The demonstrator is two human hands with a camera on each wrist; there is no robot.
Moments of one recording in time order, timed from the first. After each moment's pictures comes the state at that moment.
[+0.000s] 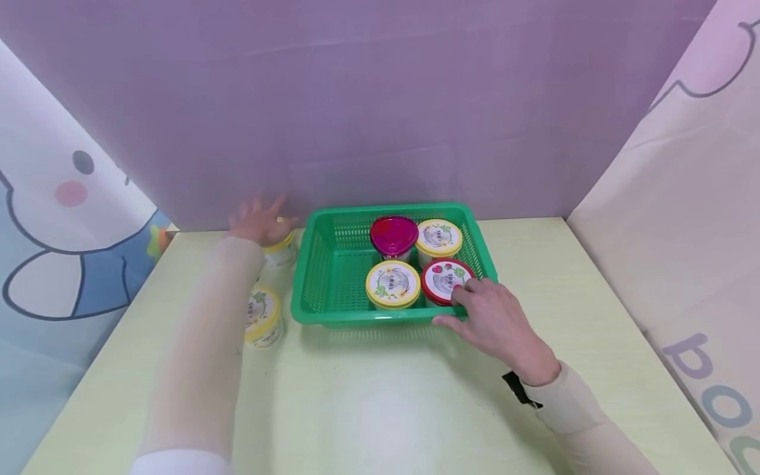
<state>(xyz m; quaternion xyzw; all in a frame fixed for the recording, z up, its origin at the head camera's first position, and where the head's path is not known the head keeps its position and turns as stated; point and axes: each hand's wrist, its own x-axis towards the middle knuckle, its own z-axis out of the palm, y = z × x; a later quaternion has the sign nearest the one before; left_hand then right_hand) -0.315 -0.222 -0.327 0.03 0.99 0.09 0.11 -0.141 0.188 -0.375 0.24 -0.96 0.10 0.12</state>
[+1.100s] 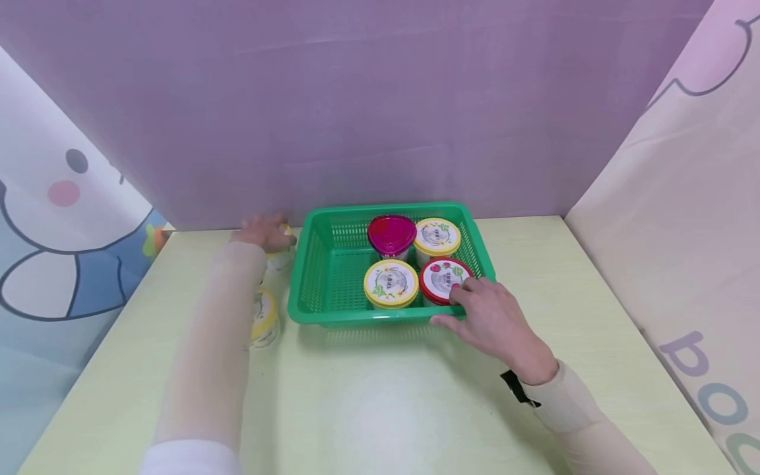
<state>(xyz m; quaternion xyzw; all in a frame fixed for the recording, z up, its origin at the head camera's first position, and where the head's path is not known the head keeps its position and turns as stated) -0.320 -0.221 -0.352 -0.01 0.98 0.08 0.17 -0.141 0.187 -0.377 0.24 -0.96 0.10 0.13</state>
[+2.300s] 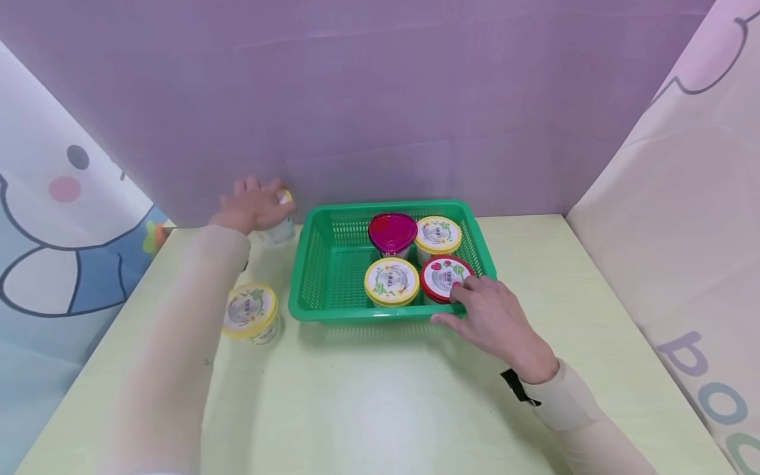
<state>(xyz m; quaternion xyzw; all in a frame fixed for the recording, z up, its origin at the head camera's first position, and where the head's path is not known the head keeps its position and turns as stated) -0.311 -0.216 -0.288 0.06 0.99 0.07 0.10 -0.138 0.187 -0.376 0.24 -0.96 0.10 0.13</state>
